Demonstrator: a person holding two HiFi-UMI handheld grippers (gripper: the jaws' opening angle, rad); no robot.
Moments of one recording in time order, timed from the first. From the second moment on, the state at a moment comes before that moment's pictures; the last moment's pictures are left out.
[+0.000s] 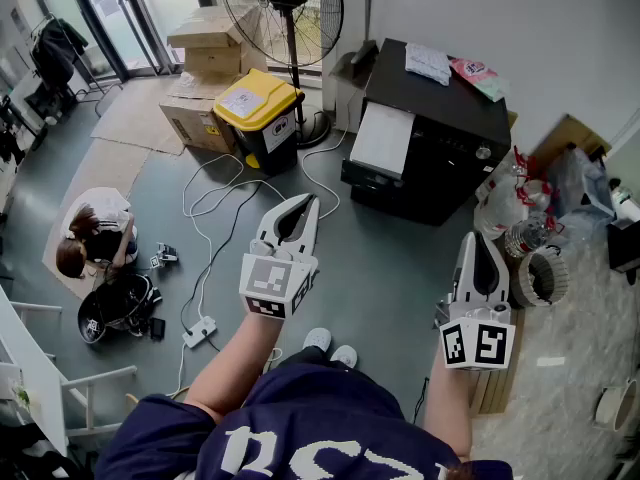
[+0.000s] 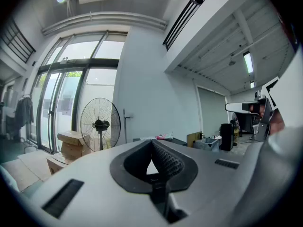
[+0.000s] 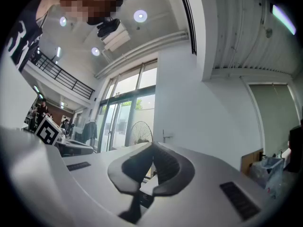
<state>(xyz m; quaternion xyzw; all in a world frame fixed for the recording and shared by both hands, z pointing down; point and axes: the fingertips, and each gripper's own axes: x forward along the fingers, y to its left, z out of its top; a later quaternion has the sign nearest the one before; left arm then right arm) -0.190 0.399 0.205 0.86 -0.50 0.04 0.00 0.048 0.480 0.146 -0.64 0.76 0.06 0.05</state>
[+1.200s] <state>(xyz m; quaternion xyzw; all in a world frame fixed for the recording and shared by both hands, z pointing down) -0.159 0.336 0.230 0.86 -0.50 0.05 0.01 0.072 0.420 0.162 -0.62 0.78 0.04 0.07</state>
